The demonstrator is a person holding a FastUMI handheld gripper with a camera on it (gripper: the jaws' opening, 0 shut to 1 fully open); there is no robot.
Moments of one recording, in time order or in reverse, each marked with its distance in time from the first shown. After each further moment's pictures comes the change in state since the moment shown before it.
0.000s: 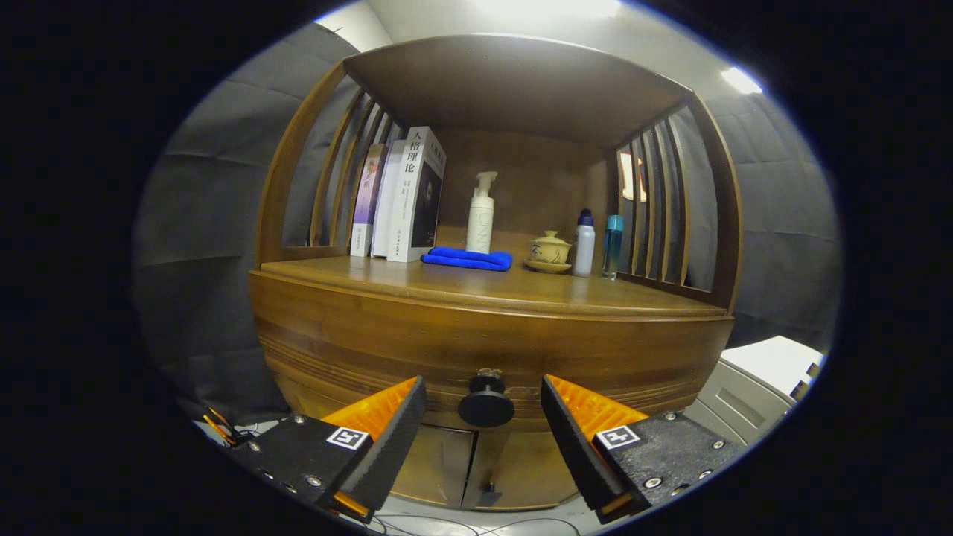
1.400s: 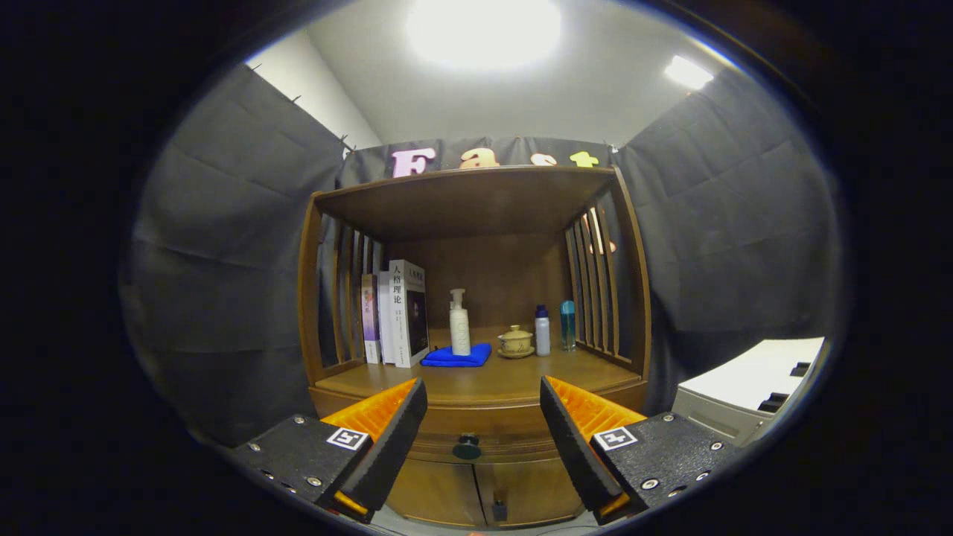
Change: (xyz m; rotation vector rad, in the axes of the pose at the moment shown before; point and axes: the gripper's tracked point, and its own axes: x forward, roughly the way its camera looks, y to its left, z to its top) arm -0.134 -0.066 0.130 0.201 -0.250 -0.030
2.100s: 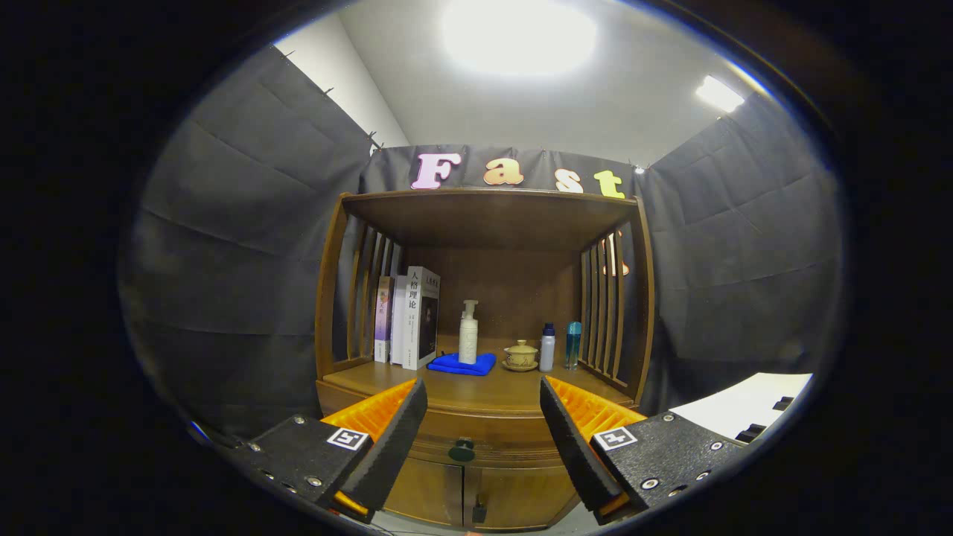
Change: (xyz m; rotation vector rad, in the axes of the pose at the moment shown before) arm -0.019 0.013 0.032 -0.137 -0.044 0.066
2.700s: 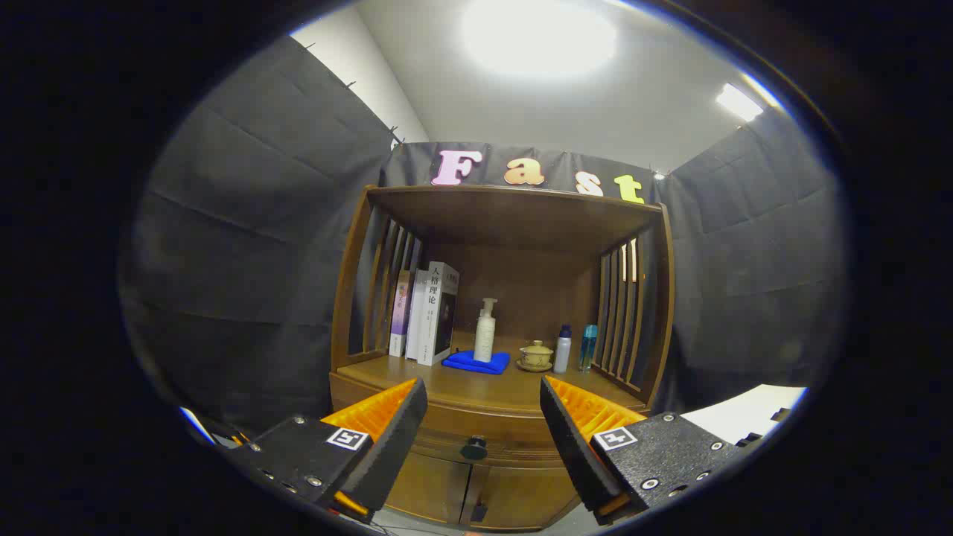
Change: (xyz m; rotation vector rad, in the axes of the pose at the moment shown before) arm -0.001 0.022 -0.004 -0.048 0.007 0.059
